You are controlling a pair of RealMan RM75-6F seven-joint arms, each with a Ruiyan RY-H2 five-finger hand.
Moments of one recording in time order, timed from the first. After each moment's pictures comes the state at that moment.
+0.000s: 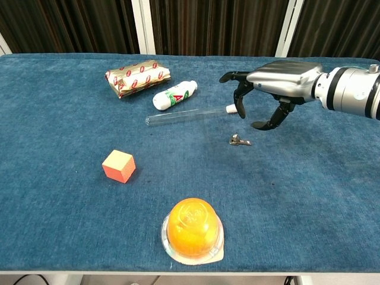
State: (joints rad) left arm -0.13 -1.12 -0.10 -1.67 1.28 1.37 0.06; right arm 0.83 -1.53 0.11 -1.23 -1.56 0.79 0.02
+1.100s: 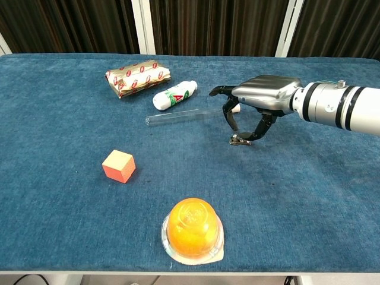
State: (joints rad) left arm -0.14 -1.12 -0.11 -1.66 1.26 1.36 0.06; right arm 0.89 -1.64 0.07 -1.08 -1.53 0.77 0.06
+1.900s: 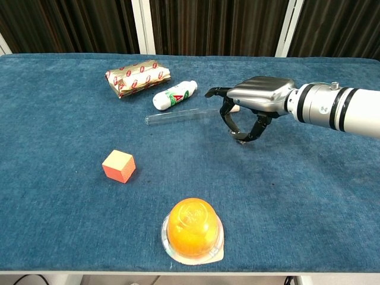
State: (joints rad) left arm -0.14 -1.12 -0.11 -1.67 1.25 1.36 0.05; right arm 0.91 -1.66 0.06 -1.07 -1.52 0.78 0.04
